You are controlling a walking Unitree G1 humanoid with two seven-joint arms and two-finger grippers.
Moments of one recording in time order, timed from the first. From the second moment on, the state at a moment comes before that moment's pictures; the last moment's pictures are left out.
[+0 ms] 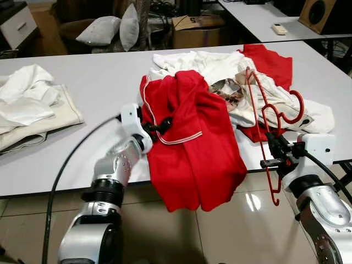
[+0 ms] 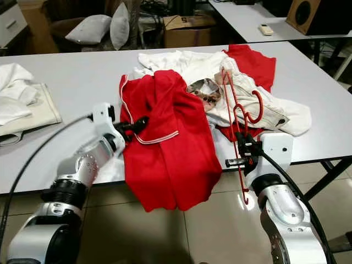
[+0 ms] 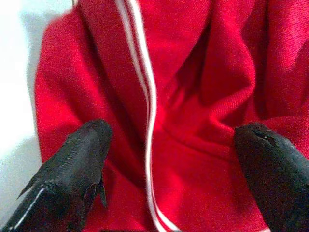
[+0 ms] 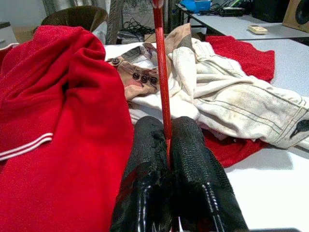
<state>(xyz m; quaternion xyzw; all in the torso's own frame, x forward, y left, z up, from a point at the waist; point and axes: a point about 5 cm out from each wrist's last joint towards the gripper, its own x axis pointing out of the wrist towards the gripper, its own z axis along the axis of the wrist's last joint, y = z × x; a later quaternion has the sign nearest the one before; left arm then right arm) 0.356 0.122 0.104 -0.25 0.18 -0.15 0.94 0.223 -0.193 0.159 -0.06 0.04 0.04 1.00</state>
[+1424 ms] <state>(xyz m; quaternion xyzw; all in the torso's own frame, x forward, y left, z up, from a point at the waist) 0.369 0.101 0.101 -0.53 0.21 -0.14 0.81 0.216 -0.190 0.152 -0.06 0.04 0.02 1.00</state>
